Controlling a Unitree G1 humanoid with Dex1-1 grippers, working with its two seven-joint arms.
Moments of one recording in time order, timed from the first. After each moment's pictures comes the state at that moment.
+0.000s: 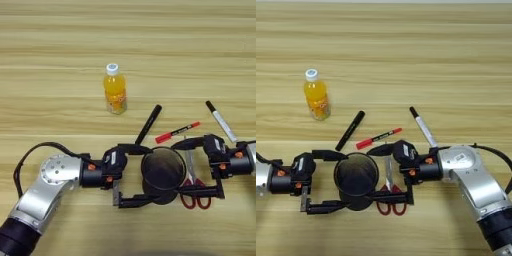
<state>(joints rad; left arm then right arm) -0.06 0.44 -0.36 0.03 -0.26 -0.08 -1.14 -0.15 -0.56 0.27 0.04 0.30 0.06 1.30</state>
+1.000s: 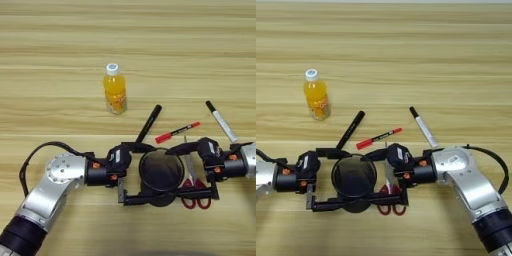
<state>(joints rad) -0.07 0.41 -0.36 0.06 -0.24 -0.09 -1.12 -0.15 -0.54 0.31 0.03 0.30 0.05 1.30</state>
